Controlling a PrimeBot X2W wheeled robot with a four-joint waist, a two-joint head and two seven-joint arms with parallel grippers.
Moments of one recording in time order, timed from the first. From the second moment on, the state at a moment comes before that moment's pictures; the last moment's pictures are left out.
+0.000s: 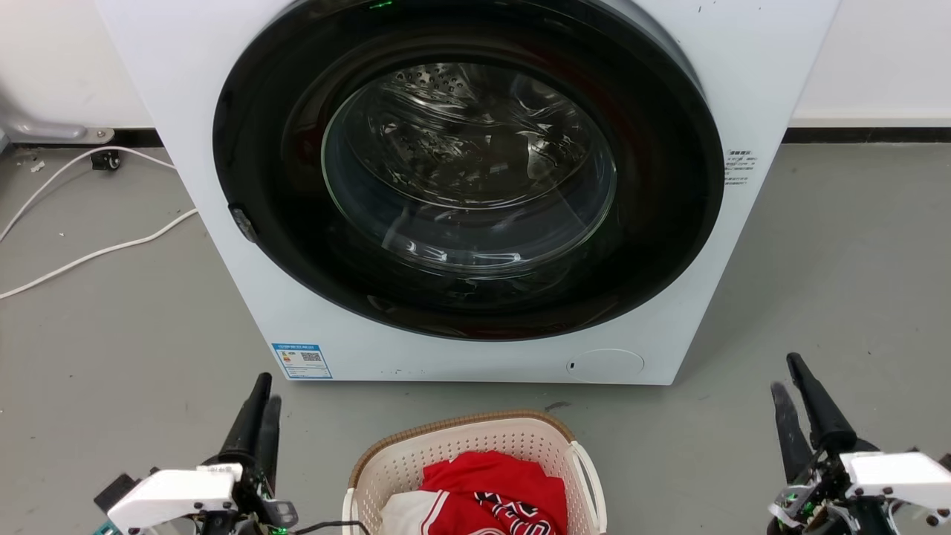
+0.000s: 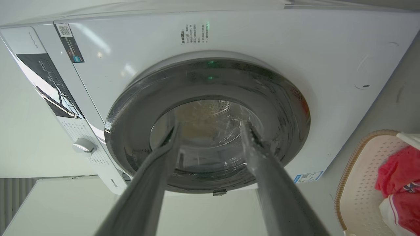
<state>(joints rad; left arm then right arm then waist) -0.07 0.05 0.11 0.28 -1.61 -0.13 0.11 -0.07 -0.05 -0.11 0.28 1.61 0.13 0.11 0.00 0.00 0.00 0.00</state>
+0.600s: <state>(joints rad) -0.07 0.05 0.10 0.20 -1.31 -0.10 0.03 -0.06 -0.05 -0.11 0.18 1.25 0.13 0.03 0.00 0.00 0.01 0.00</state>
